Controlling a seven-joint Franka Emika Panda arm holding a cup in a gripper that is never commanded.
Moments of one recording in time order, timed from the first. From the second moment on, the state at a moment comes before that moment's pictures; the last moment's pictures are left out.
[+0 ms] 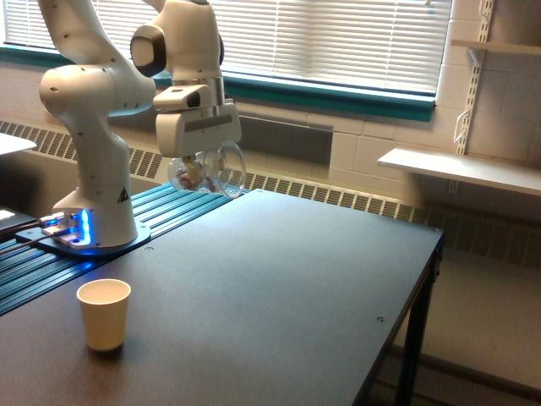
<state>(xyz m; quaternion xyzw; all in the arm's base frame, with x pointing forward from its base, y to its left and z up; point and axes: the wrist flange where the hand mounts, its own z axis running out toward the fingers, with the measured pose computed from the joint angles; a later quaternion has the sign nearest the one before) 0.313 -0.092 0.348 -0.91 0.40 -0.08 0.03</state>
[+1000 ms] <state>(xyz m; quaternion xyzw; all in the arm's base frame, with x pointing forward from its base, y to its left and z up) 0.266 -0.169 0.336 -0.88 0.47 -0.07 -0.02</state>
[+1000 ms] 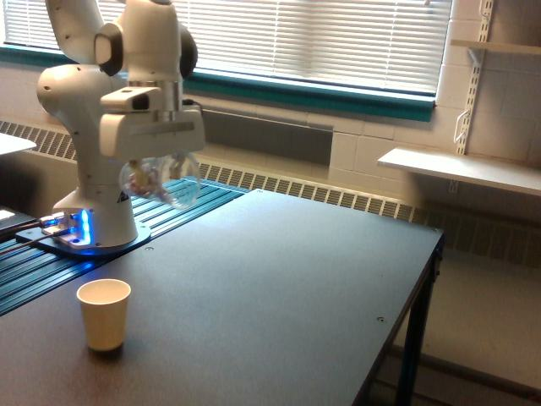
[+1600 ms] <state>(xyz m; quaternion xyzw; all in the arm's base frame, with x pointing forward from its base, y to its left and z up) 0.207 -0.243 0.295 -0.82 0.57 -0.04 0.00</state>
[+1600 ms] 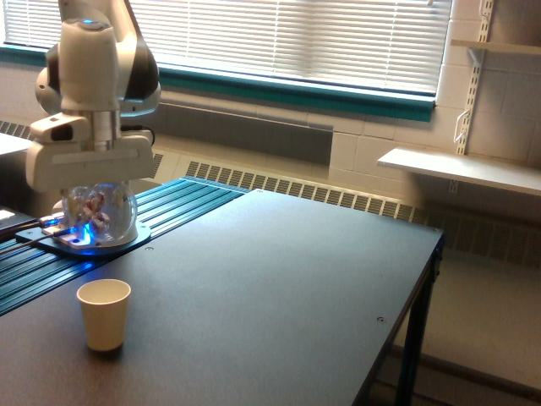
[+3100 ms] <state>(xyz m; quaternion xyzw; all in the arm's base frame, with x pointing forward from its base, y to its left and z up) 0.255 -0.319 0.269 -0.81 0.57 0.10 0.03</state>
